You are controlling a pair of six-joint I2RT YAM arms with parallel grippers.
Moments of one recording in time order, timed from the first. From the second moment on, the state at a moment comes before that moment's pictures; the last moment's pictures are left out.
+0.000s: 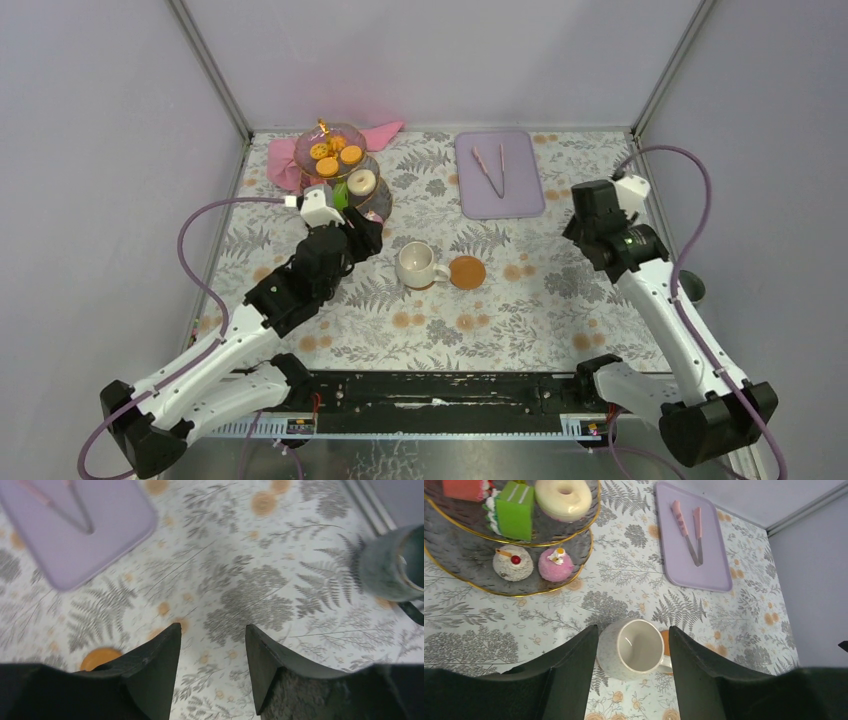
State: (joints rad) left arm -0.75 0.85 0.79 -0.30 -0.54 -0.70; right arm 0.37 1.06 1.09 -0.87 0.57 0.67
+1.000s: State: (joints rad) left arm -0.76 0.92 0.79 -0.22 -0.42 -0.66; right arm -0.45 1.37 1.04 -0.69 0.42 0.71
